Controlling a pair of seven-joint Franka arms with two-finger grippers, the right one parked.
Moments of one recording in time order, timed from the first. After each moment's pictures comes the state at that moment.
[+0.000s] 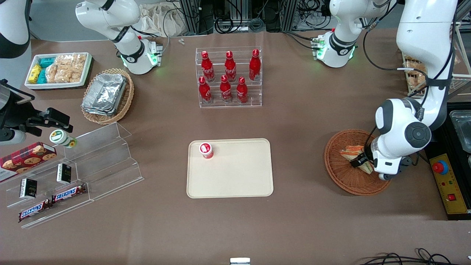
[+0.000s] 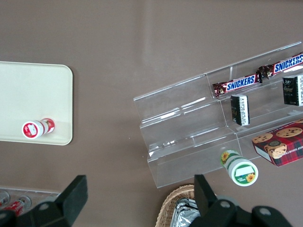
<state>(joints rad) -0.01 0.41 -0.03 -1.99 0.03 2.32 -0.64</state>
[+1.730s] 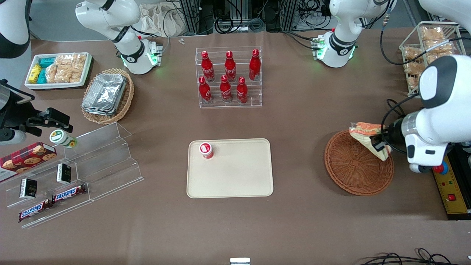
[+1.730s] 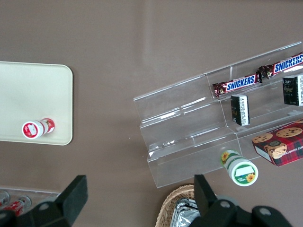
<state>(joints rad) -0.01 0.30 -0.14 -1.43 -0.04 1.54 -0.78</state>
